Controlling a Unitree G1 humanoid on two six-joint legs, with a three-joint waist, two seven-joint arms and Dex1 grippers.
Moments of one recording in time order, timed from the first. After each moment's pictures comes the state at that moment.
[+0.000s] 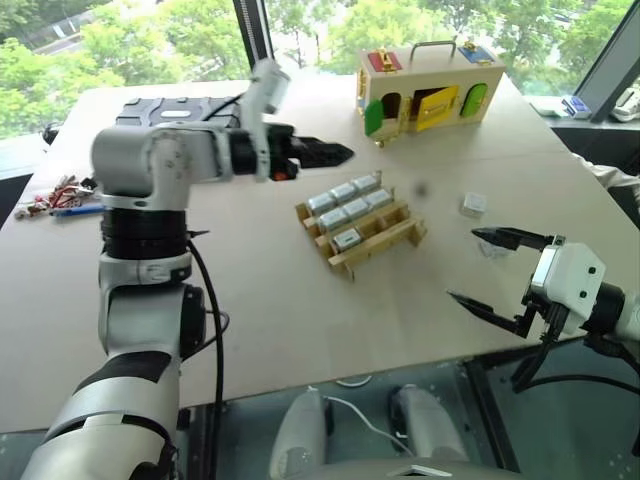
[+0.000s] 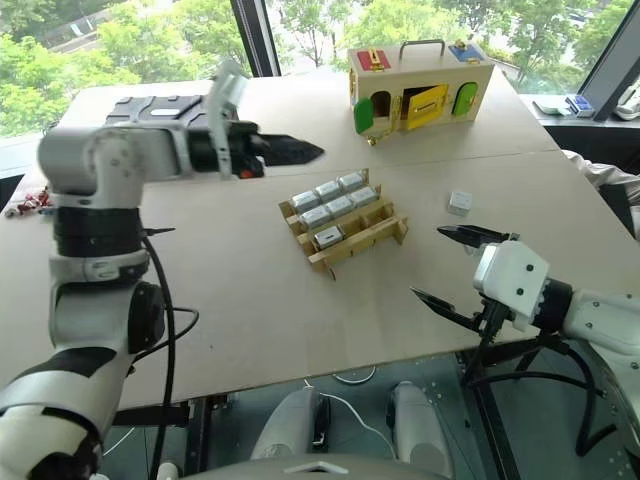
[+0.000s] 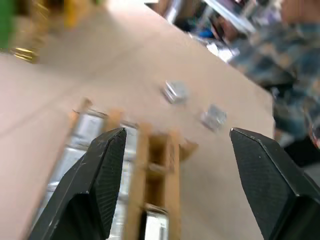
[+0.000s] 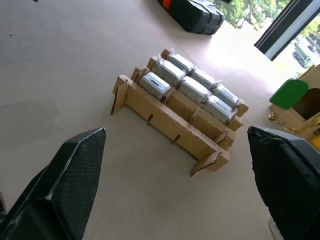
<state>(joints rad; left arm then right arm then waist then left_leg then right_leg) -1.05 0.57 0.16 0.21 -0.51 1.24 -0.84 0.09 -0.79 -0.25 -0.73 0.43 0.31 0.86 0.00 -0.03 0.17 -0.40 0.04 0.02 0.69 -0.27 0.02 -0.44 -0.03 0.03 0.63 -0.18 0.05</state>
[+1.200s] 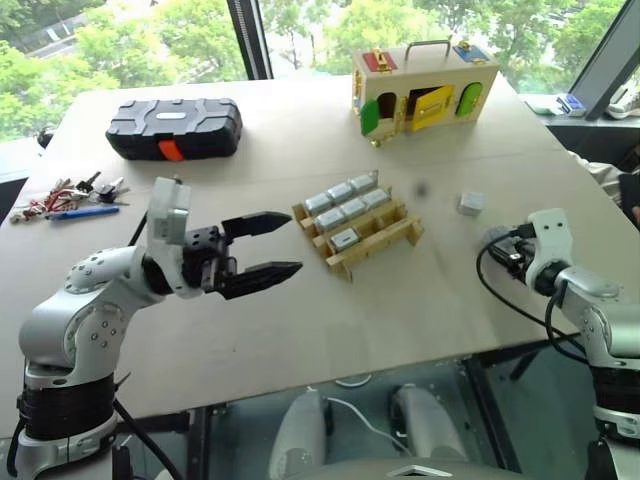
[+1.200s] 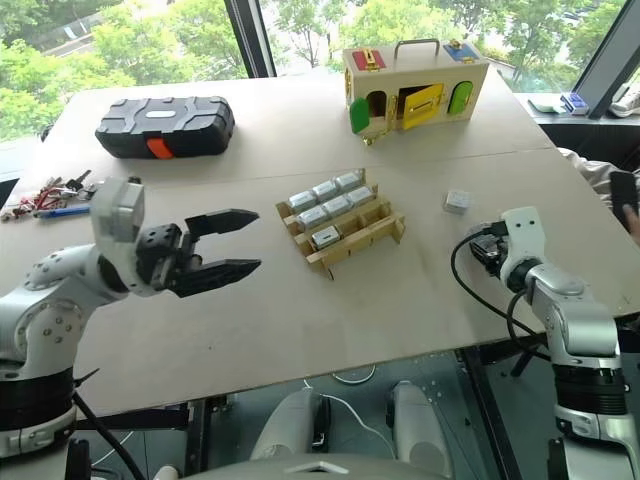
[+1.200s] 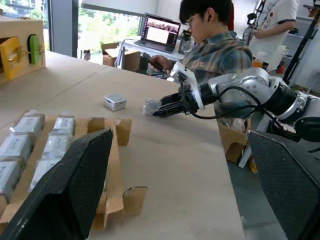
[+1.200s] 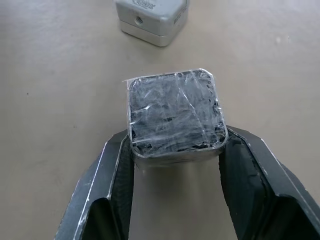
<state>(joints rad) -0.26 0.72 0.30 -0.39 -0.91 0.78 -1.08 -0.24 -0.53 -0.16 -0.14 0.27 0.72 0.39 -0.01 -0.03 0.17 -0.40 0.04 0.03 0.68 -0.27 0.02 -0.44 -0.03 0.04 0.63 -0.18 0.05</state>
